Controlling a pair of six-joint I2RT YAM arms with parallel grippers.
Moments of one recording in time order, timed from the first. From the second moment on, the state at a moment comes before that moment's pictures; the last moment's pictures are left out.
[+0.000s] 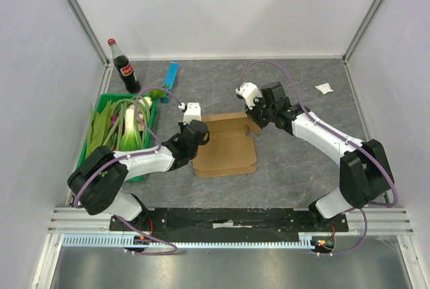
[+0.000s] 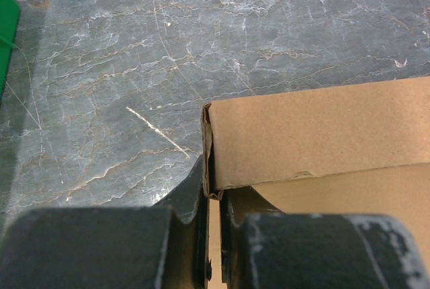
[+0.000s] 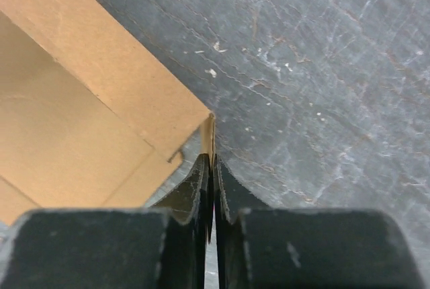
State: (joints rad) left arm -0.78 1.47 0.65 0.23 -0.67 -0.41; right arm 0.47 1.52 1.07 -0.31 -0.17 -0.39
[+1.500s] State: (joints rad) left arm -0.78 1.47 0.65 0.23 -0.67 -0.41; right arm 0.54 1.36 0.84 -0.18 -0.04 0.12
